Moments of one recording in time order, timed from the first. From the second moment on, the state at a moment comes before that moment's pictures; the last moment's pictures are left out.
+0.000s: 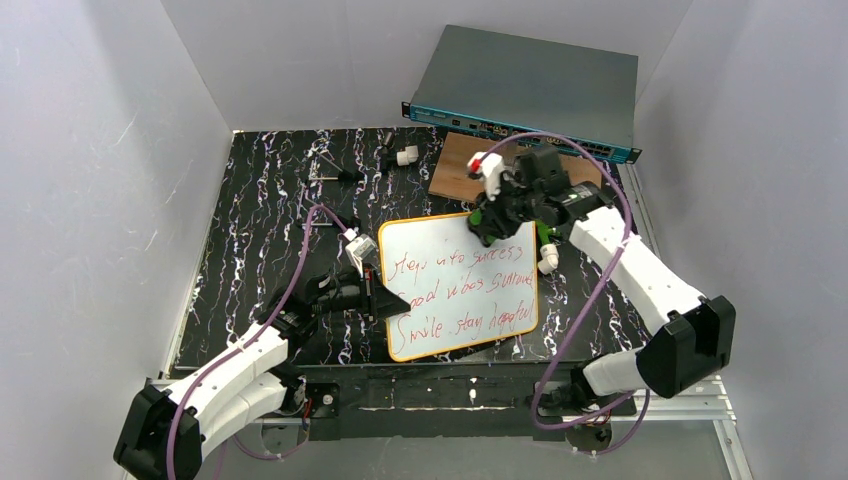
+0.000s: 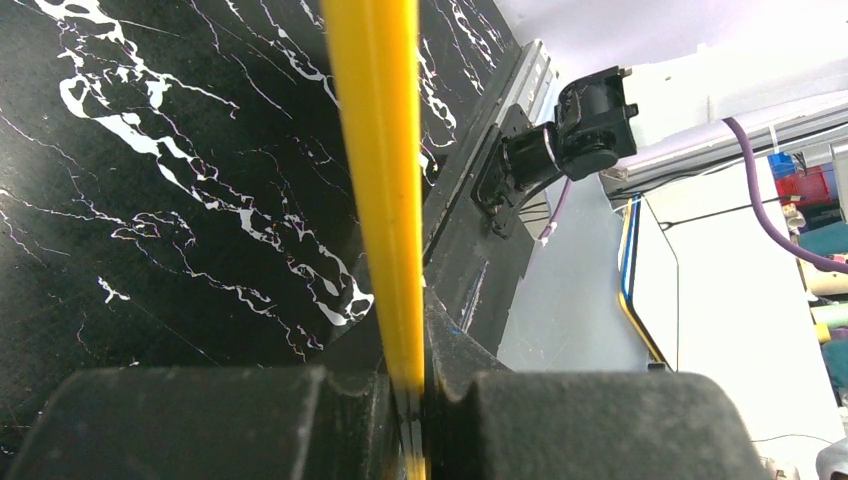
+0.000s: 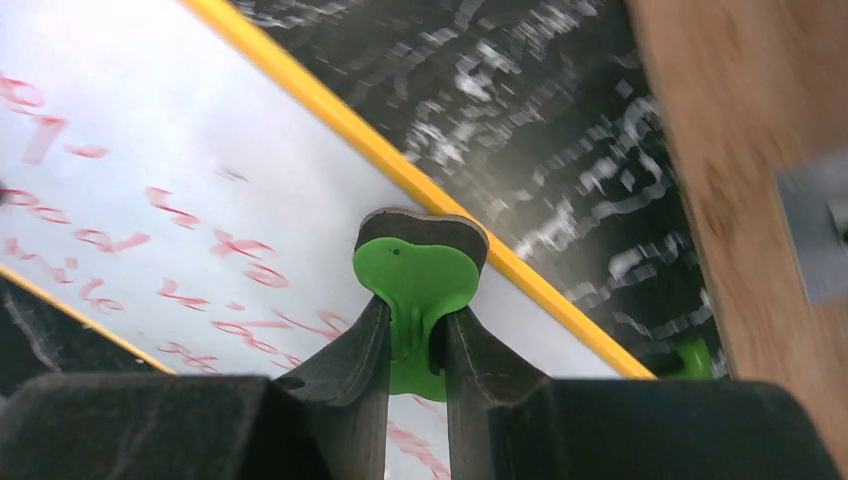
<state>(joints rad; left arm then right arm) -0.55 0.84 0.35 0.17 0.74 -0.60 0.44 1.37 1.27 -0.71 -0.42 -0.35</state>
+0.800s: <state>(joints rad) -0.55 0.84 0.35 0.16 0.72 -0.63 0.68 1.41 1.33 -0.74 -0.18 -0.39</state>
